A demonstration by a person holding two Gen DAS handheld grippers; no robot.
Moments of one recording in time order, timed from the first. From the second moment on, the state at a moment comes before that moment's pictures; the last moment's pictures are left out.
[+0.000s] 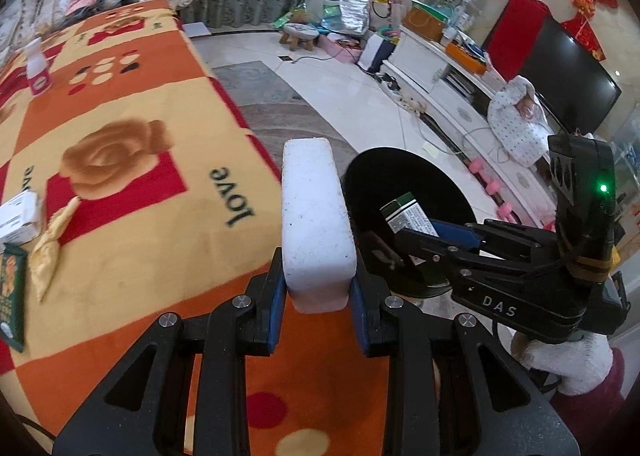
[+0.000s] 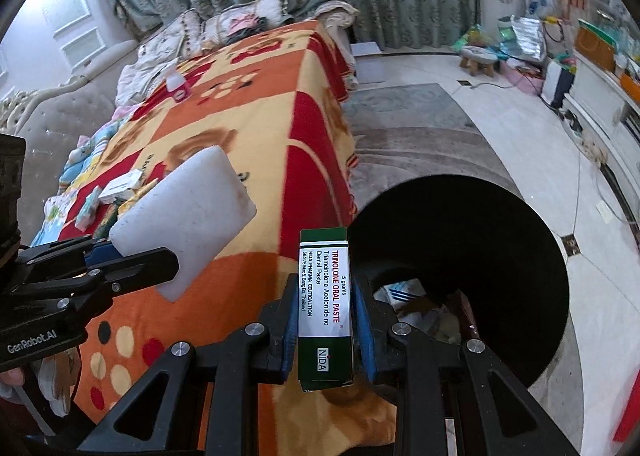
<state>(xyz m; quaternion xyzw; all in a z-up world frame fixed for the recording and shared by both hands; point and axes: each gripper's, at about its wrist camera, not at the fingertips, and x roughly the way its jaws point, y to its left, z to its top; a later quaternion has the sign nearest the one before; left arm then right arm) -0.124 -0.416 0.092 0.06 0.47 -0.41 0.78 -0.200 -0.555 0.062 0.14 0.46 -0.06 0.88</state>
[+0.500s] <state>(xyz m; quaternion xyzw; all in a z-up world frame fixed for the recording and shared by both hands) -0.125 -0.450 0.084 0.06 0.48 -0.43 0.76 -0.211 -0.587 0.056 0.16 0.46 -0.09 0.87</state>
